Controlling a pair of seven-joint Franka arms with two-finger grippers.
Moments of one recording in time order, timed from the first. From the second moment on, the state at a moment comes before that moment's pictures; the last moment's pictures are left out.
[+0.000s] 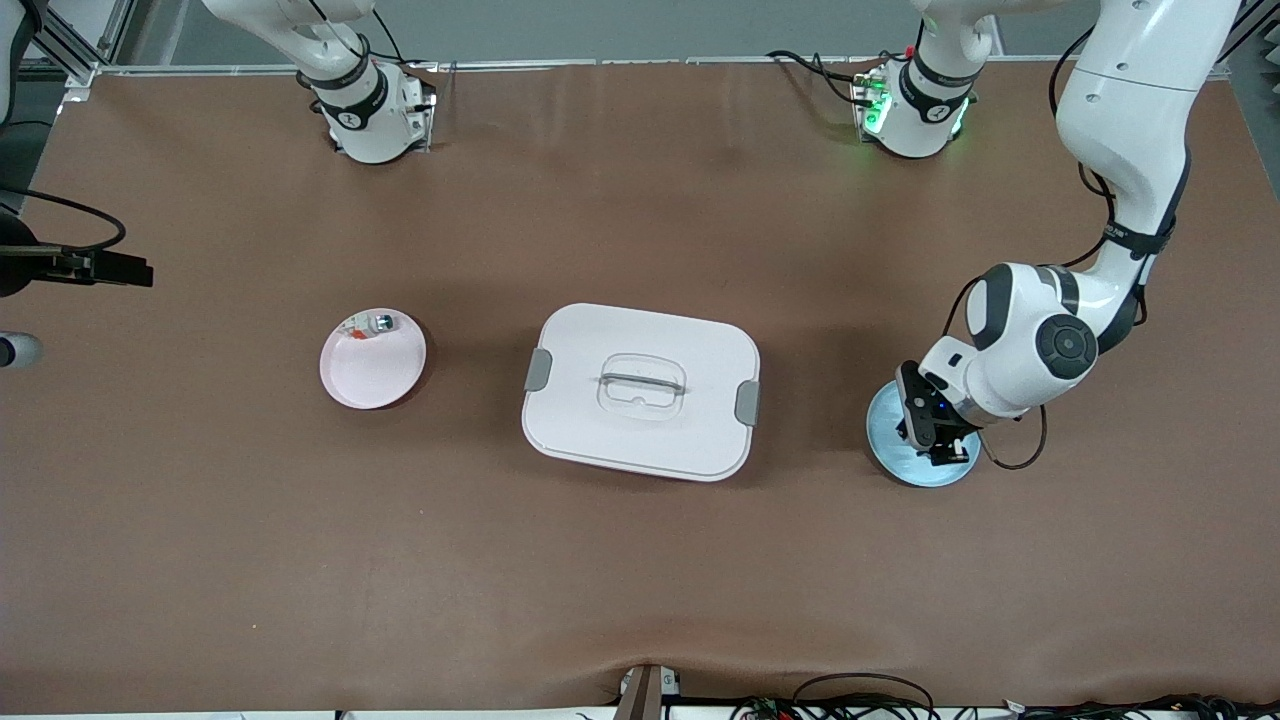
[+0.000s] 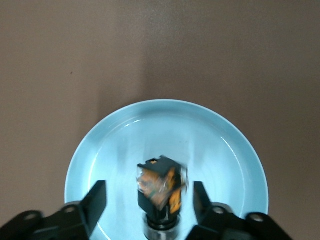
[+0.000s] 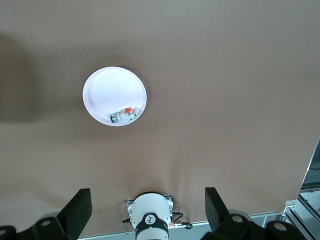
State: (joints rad) left arm 0.06 0.52 -0.20 -1.97 0.04 2.54 1.37; right arm 0.04 0.39 -0.06 -0.99 -0.06 1.04 0.02
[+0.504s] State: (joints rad) left arm 0.07 0.44 -0.20 -1.95 0.04 2.45 1.34; right arm 0.04 0.39 -0.06 -0.99 -0.06 1.08 0.02
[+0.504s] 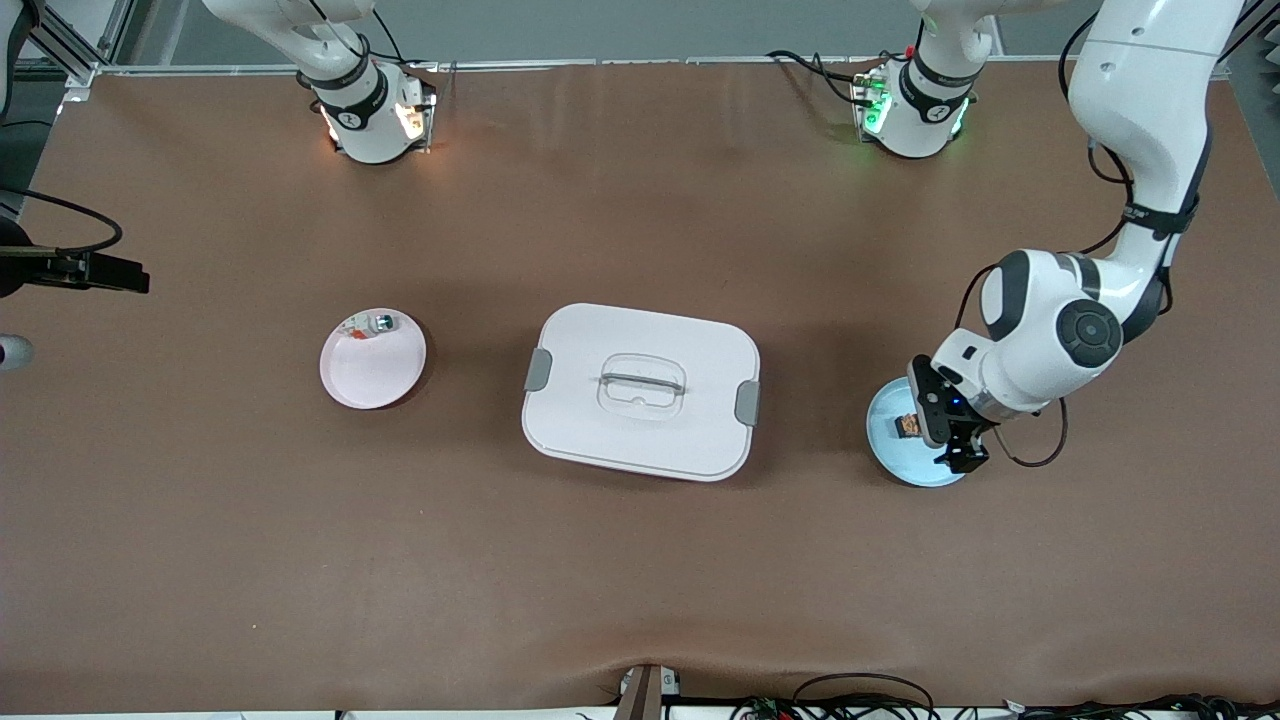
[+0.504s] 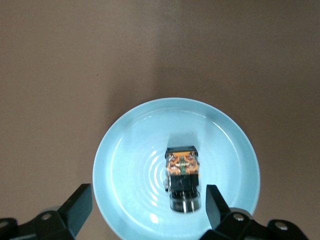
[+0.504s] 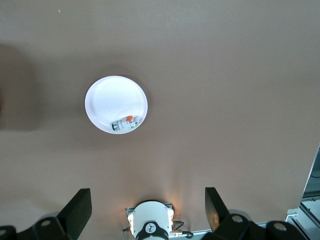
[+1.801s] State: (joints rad) left arm 0.07 0.17 -0.20 -1.60 0.04 1.68 0.38; right arm 0.02 0.05 -0.06 -1.50 0.01 1.42 0.02
